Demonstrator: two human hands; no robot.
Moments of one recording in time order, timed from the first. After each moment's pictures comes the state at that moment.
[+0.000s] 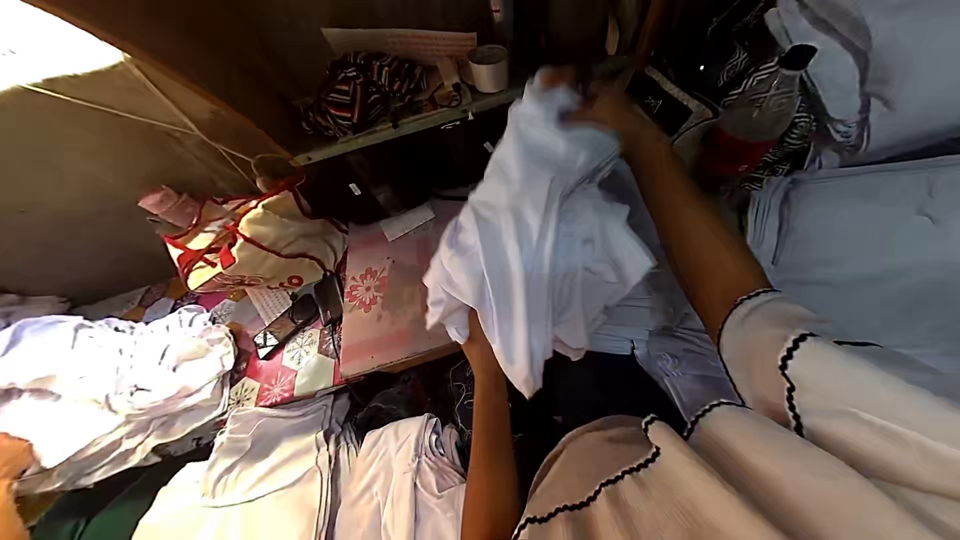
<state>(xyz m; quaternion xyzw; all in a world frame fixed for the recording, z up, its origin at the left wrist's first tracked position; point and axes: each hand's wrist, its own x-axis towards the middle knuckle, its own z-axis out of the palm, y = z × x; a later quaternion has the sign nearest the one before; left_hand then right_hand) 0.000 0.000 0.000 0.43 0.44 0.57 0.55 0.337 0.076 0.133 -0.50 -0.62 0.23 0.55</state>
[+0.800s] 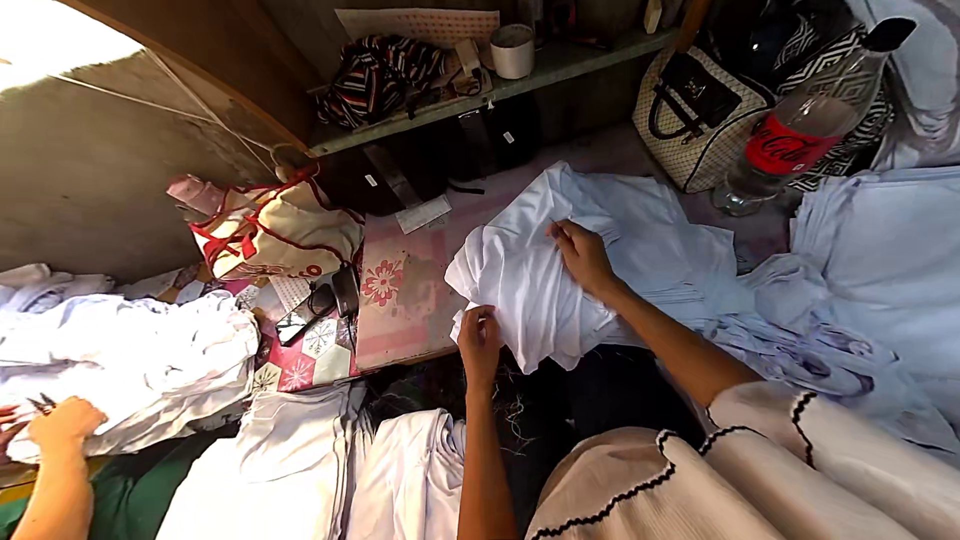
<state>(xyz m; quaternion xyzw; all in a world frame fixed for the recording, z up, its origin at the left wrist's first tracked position) -0.047 0.061 -0.071 0.75 0.42 0.39 0.34 0.203 0.031 -0.020 -0.67 -0.55 0.13 0.49</state>
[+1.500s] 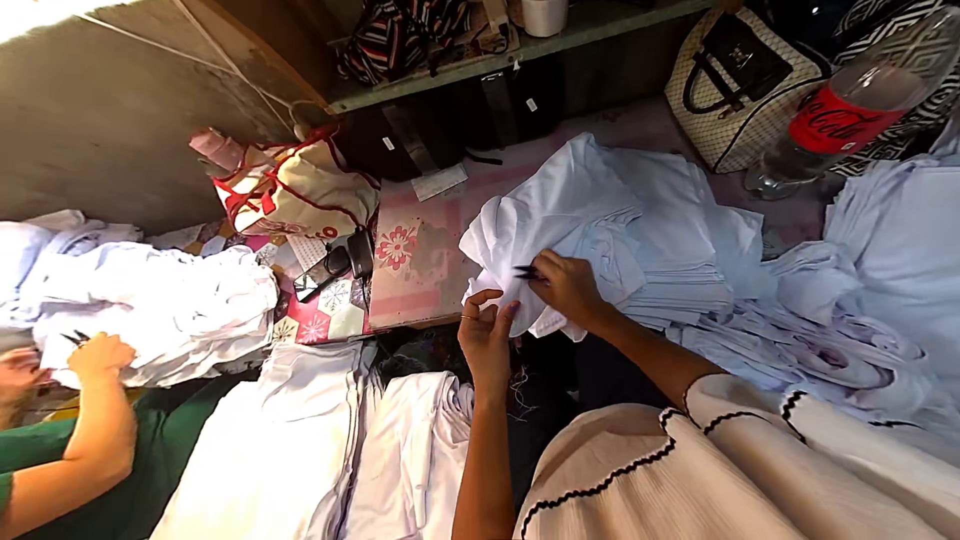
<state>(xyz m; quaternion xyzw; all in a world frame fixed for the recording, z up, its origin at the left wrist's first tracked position) -0.052 -0.005 0.000 0.55 0.35 0.54 0.53 0.116 -0.002 -0.023 -0.62 -0.65 0.03 0.44</state>
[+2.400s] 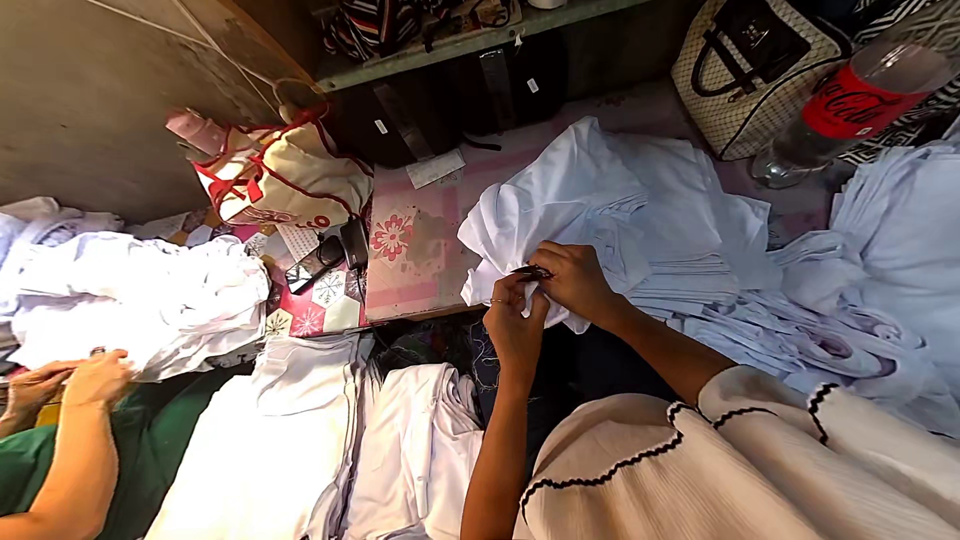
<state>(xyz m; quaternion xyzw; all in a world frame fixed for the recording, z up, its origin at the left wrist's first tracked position) -0.022 -0.006 -0.008 0.66 0.38 0.52 0.38 0.117 -0.004 -0.001 -0.56 -0.69 0.00 0.46</state>
